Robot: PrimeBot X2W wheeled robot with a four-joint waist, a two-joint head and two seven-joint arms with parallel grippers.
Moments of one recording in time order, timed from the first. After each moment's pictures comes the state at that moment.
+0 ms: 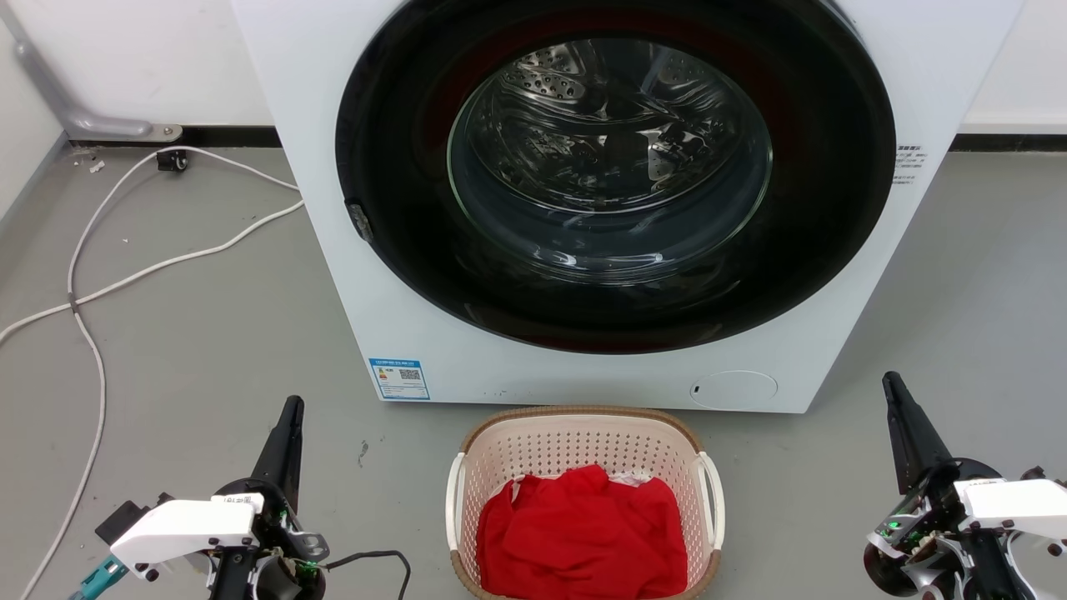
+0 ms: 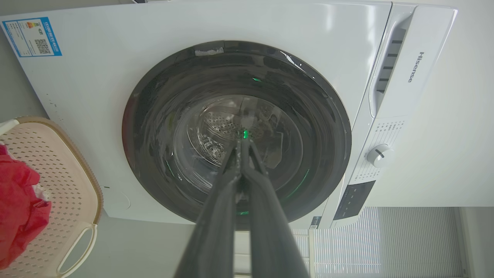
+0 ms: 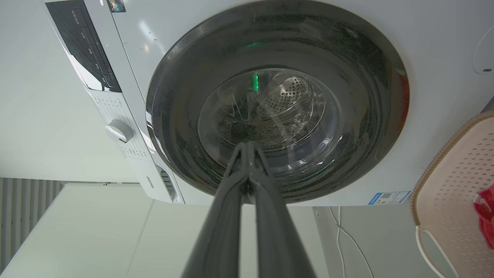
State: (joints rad) left arm -0.10 0.05 0.11 0.25 -1.61 -0.13 0.11; right arm -0.10 -0.05 -0.11 0.25 1.62 0.13 0.11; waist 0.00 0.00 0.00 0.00
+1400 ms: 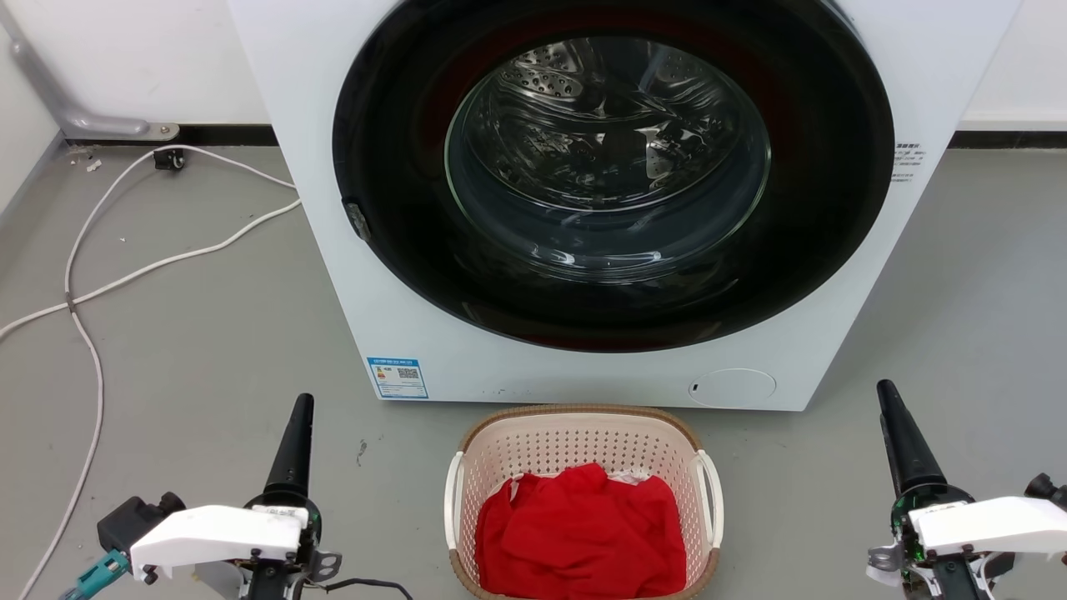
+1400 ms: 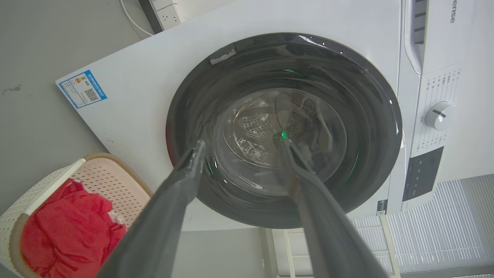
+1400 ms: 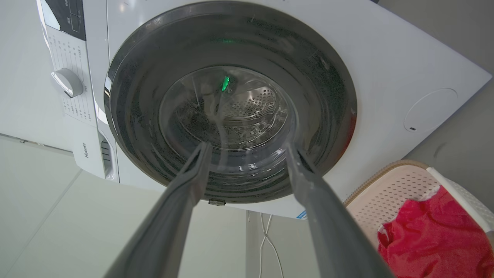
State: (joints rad) left arm -0.06 0.05 0.07 0.18 -1.32 -0.09 0.03; right arm -0.04 -0.05 -0.08 0.20 1.28 0.13 0.03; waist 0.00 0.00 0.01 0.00
